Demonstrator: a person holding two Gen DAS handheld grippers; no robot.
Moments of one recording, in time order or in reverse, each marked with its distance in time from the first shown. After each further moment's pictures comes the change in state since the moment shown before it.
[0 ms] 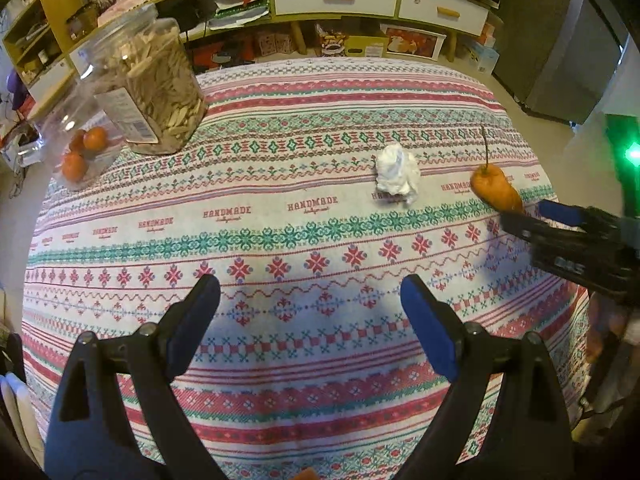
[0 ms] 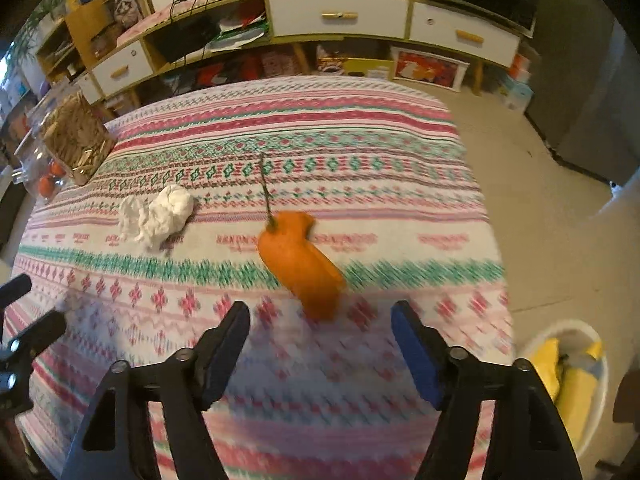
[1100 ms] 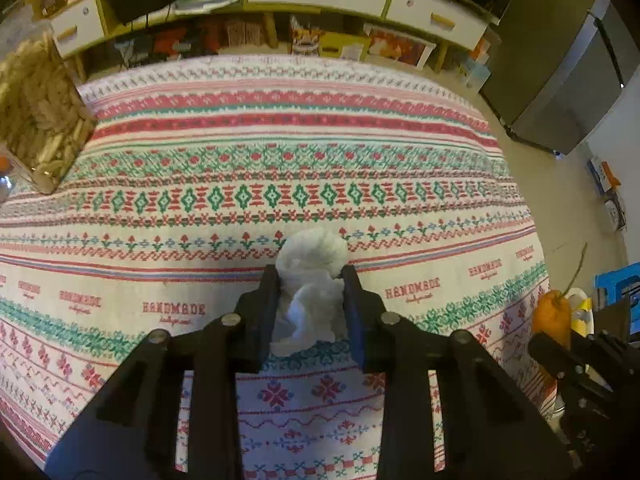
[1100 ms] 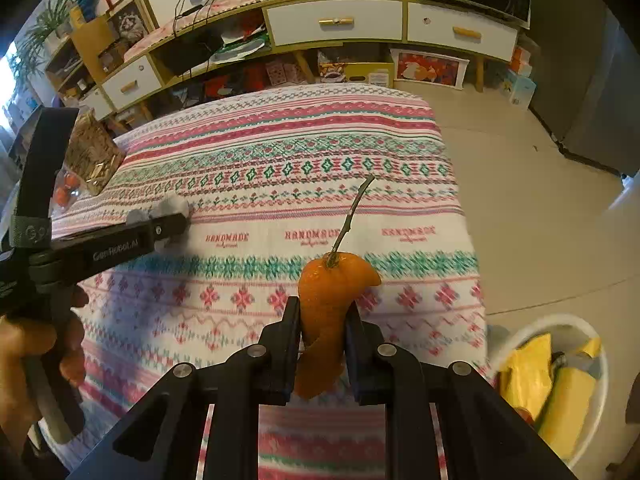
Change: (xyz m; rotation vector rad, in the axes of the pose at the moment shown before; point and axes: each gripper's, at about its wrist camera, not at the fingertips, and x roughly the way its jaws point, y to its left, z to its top) left arm 0.071 -0.066 0.064 -0.072 0.001 -0.120; right arm -0.040 -0.046 -0.020 0.023 -0.028 0.058
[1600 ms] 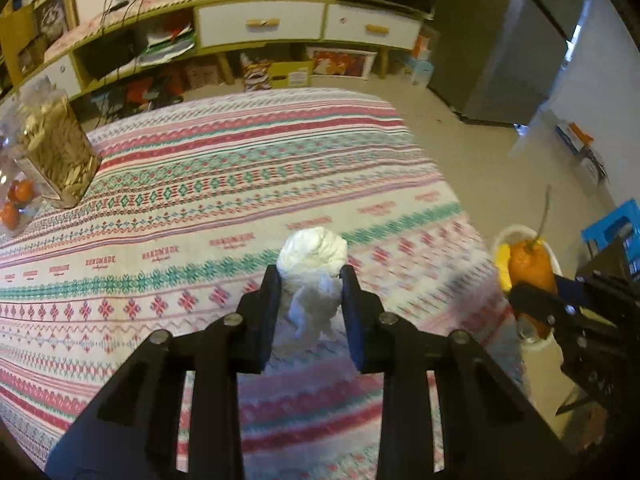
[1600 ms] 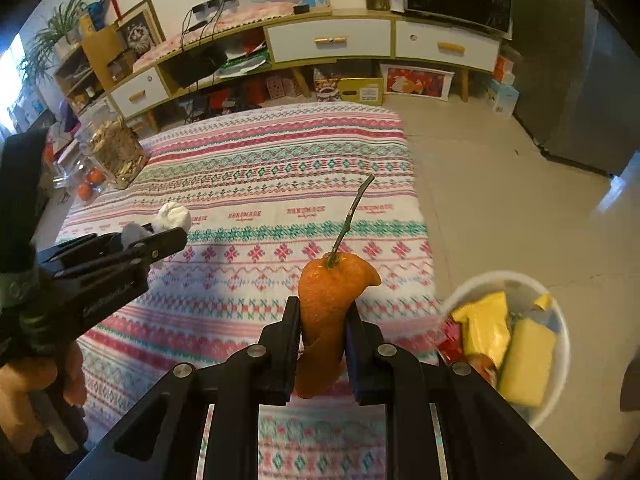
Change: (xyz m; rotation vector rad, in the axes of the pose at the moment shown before) left arm -0.093 -0.046 -0.065 0.173 -0.094 -0.063; right arm -0.079 -0.012 -0.042 0.023 -0.046 -0.015
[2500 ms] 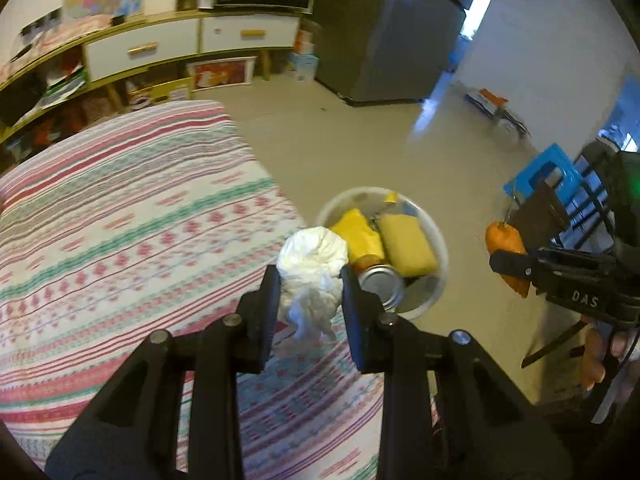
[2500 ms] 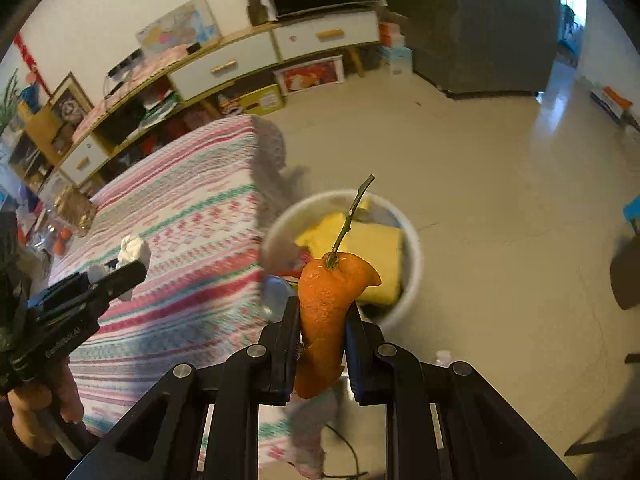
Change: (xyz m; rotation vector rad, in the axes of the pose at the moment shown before) left arm -0.018 -0.145 -0.025 0.189 -0.016 -0.275; right arm -0.089 -0.154 -0.088 0.291 -0.018 -0.095
